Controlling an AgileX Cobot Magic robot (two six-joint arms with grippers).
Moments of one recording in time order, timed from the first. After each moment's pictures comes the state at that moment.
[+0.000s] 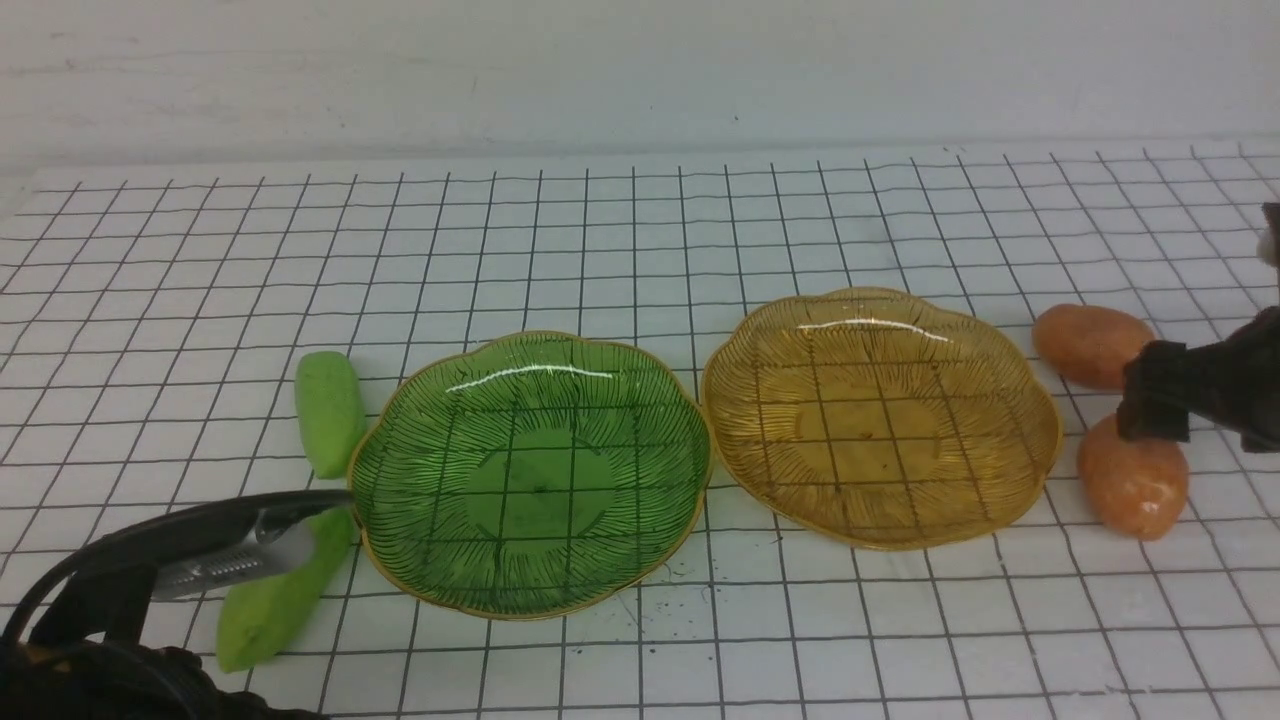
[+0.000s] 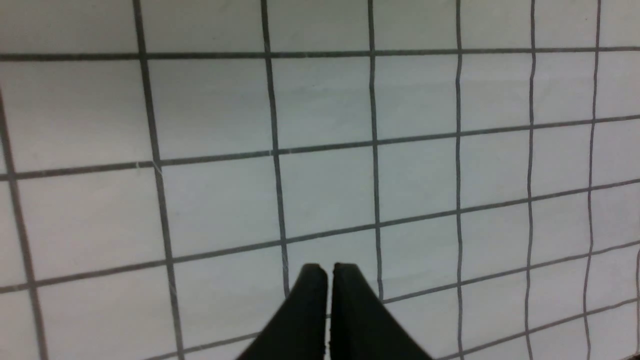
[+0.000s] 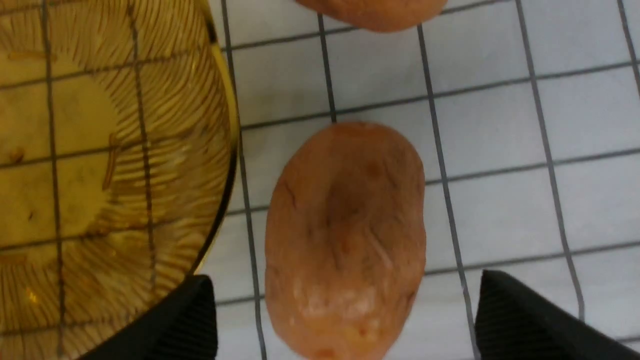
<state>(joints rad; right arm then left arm) -0.03 1.58 -1.00 0.05 0.64 0.09 -0.07 1.04 -0.50 -0.51 0.87 0.20</state>
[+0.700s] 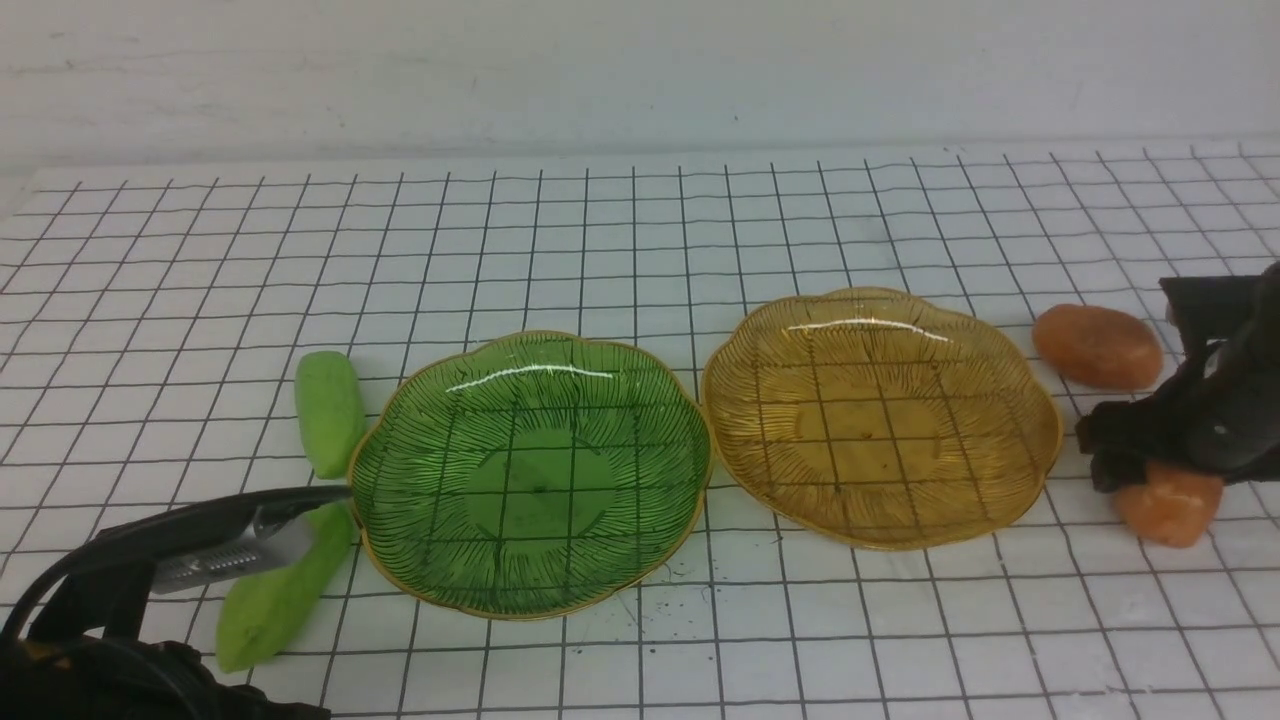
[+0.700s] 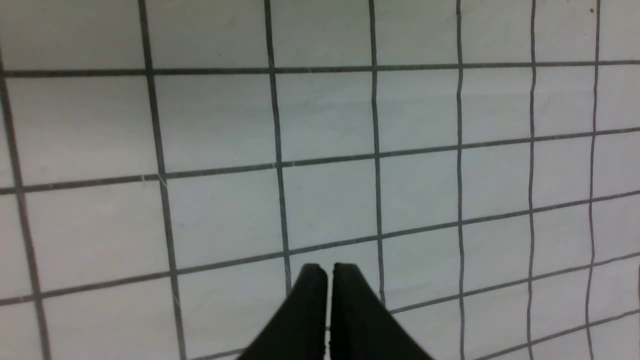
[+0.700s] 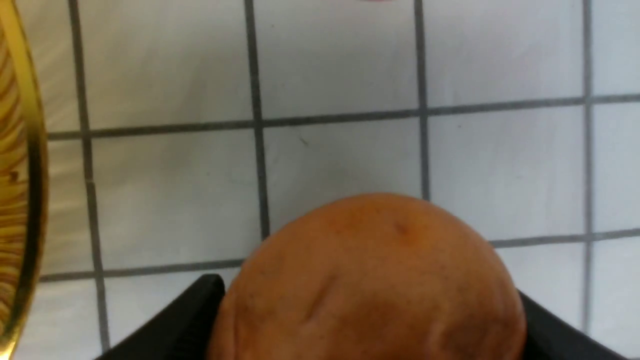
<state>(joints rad) -0.03 1.88 -1.14 -0.12 0.67 0.09 -0.07 1.04 -0.50 -0.51 0.86 0.20</state>
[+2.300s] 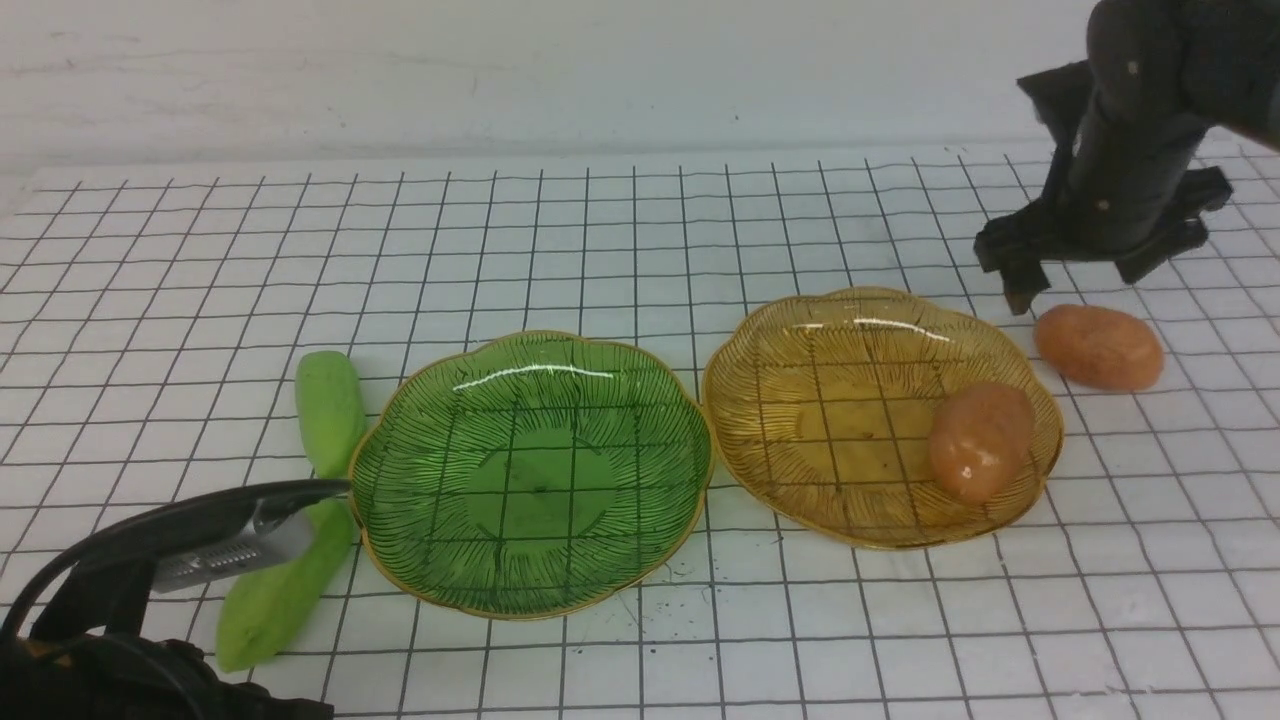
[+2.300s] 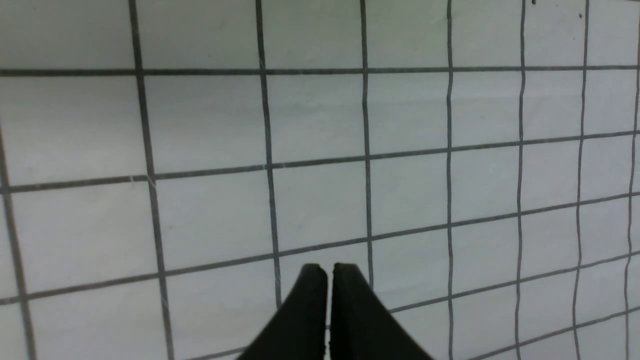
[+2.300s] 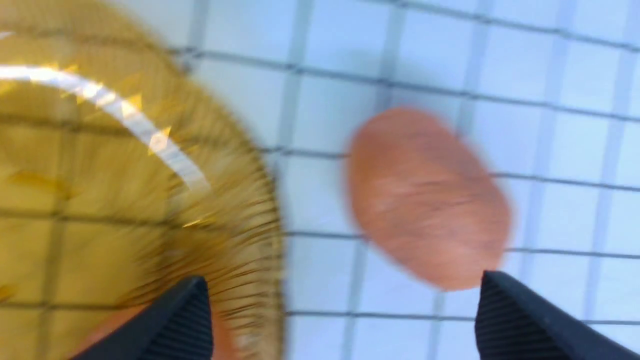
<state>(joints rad) 0.15 2.05 -1.80 -0.24 1.15 0.09 -0.07 1.04 -0.50 -0.53 0.86 0.20</state>
